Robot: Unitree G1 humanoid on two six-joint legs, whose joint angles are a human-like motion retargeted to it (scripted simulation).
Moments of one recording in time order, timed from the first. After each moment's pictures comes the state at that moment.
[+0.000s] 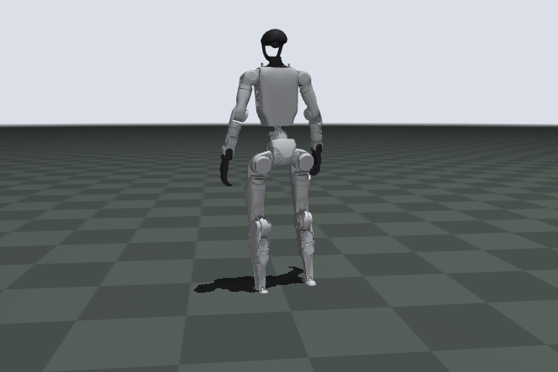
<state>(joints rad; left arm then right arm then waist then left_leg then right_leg) 0.16 0.35 -0.25 1.33 -0.24 -0.13 -0.12 0.04 -0.34 0.20 1.20 0.24 -0.10 0.09 0.00 0.02 -0.33 -0.33 0.10 0.14 0.10 -0.15 -0.04 -0.40 -0.04 -0.15 0.22 -0.22 0.09</state>
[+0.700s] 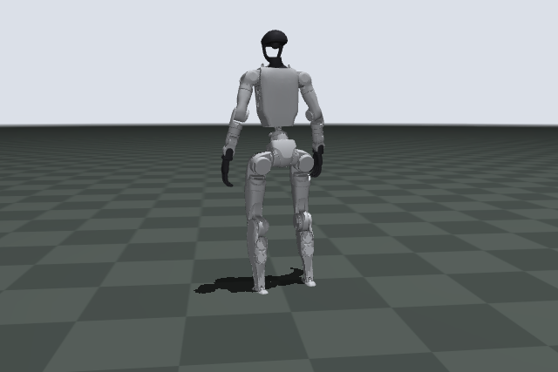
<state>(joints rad) 0.15 0.35 -0.26 1.32 -0.17 -0.12 -0.14 0.10 -0.36 0.21 1.14 0.23 -0.10 0.13 0.02 0.01 -0.31 -0.40 0.10 0.12 0.24 -0.20 -0.03 -0.44 -0.06 -0.16 0.29 -0.26 0.09</state>
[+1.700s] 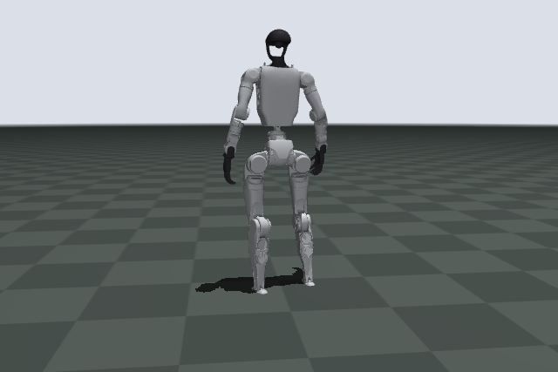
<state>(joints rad) 0.20 0.28 -0.18 1.30 -0.22 -0.08 -0.16 0.11 -0.43 0.19 1.00 0.26 -0.07 0.17 0.00 0.03 -0.26 -0.17 0.03 0.19 -0.03 -0.07 -0.01 -0.35 -0.09 -0.09 0.25 -0.25 0.14</state>
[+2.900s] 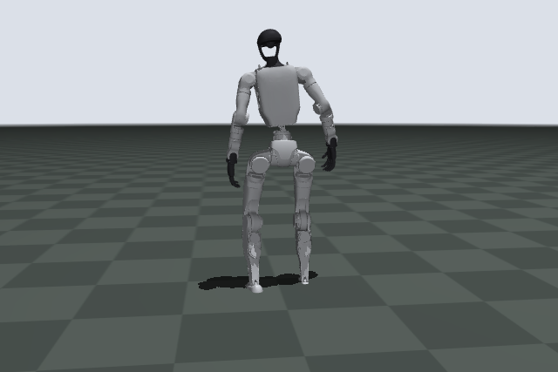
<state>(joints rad) 0.17 0.35 -0.15 1.13 -0.23 -0.11 -0.14 0.25 -0.39 0.22 0.97 0.30 -0.09 0.21 0.05 -0.15 -0.15 -0.34 0.15 0.21 0.53 -0.31 -0.01 -0.39 -0.02 -0.05 0.39 -0.35 0.15</state>
